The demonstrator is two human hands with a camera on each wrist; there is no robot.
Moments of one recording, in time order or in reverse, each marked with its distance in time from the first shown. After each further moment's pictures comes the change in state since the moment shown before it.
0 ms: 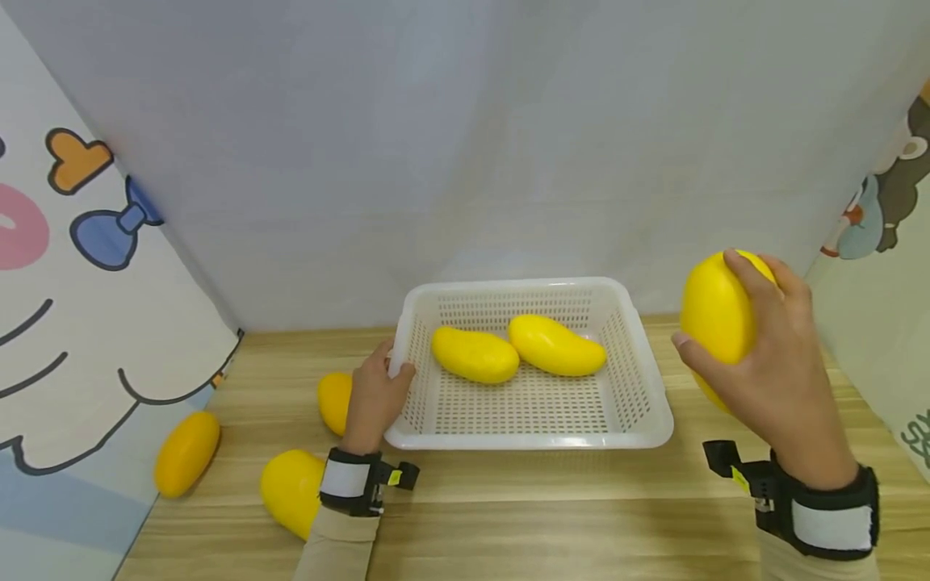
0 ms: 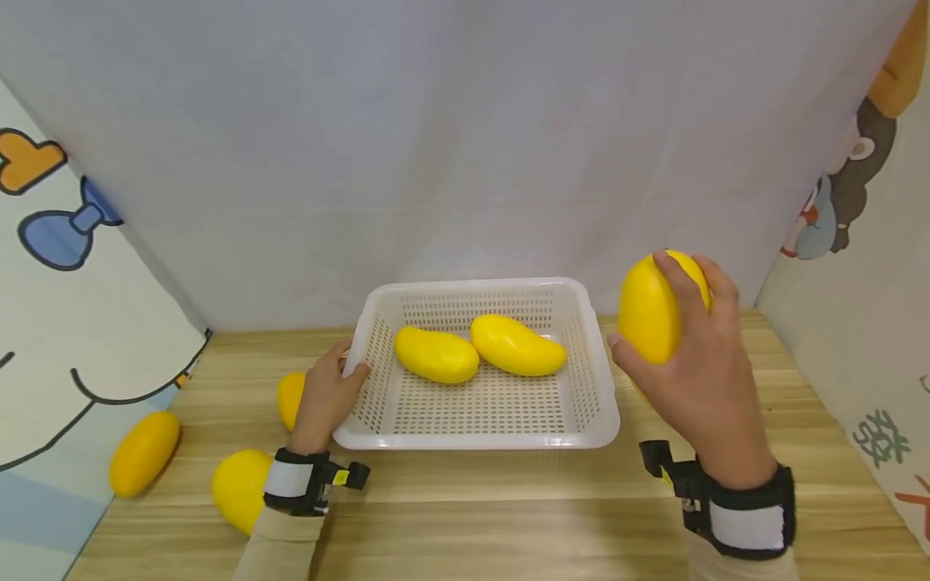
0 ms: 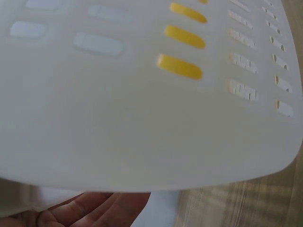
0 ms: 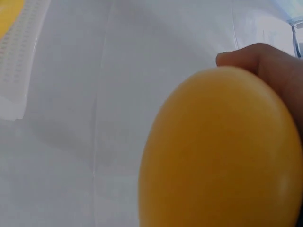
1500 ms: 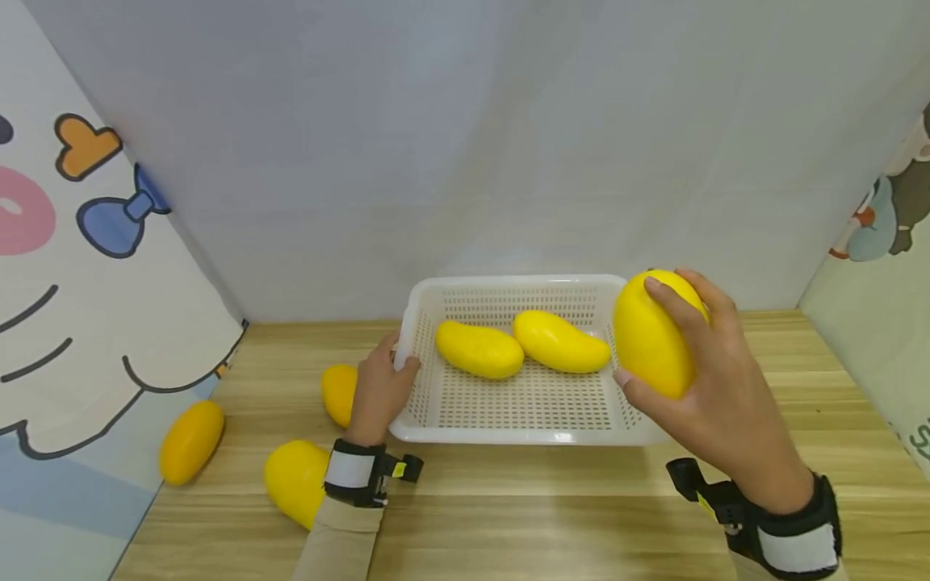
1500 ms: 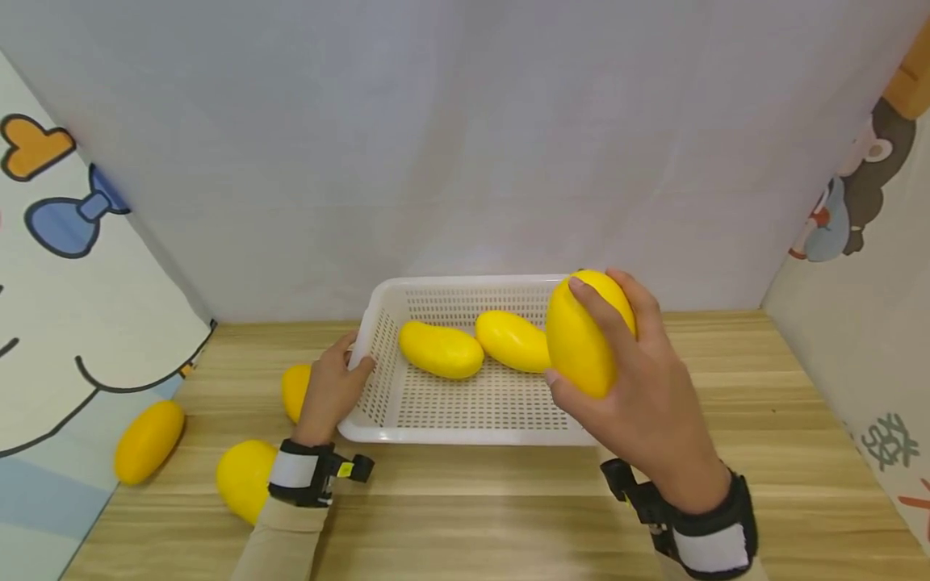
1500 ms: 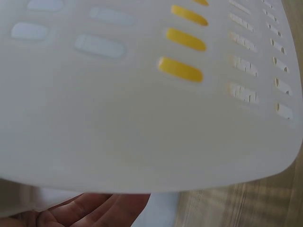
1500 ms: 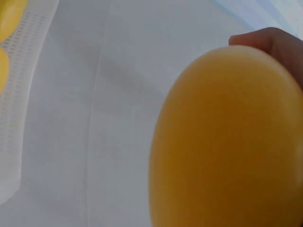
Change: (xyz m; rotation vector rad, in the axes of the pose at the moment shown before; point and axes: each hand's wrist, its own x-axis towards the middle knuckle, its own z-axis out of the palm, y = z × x) left_hand 0.000 -0.001 -0.001 0.012 0.000 0.020; right_hand -0.019 -0.042 0.022 0.110 -0.064 -0.313
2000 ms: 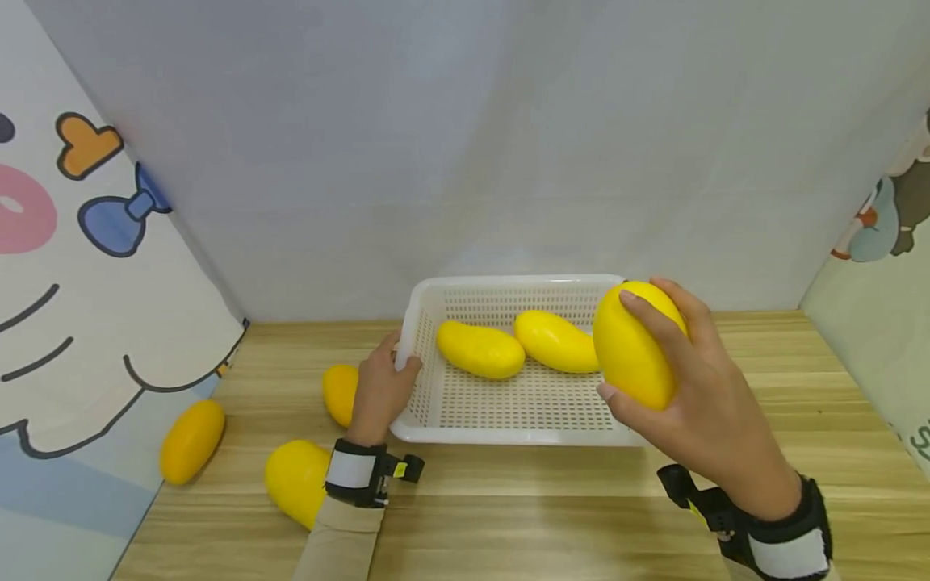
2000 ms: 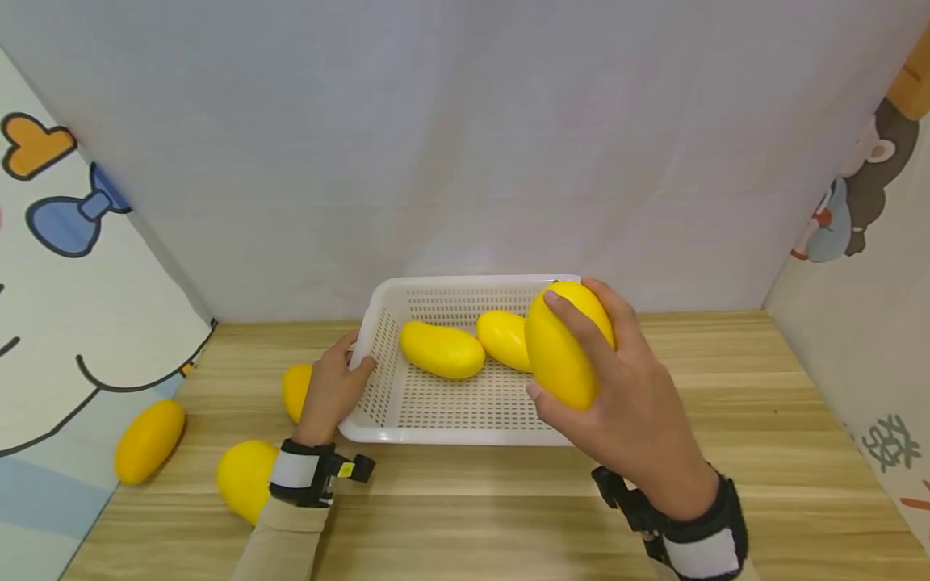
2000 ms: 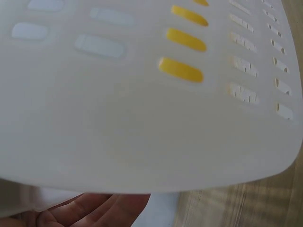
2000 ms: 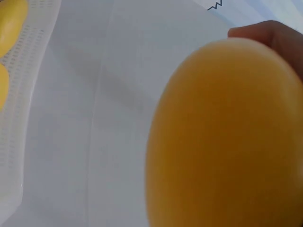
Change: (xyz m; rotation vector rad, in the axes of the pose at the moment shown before) left_hand 0.000 0.000 0.001 0.004 0.008 0.007; right_hand -0.001 -0.012 0.007 0.008 -0.062 -0.031
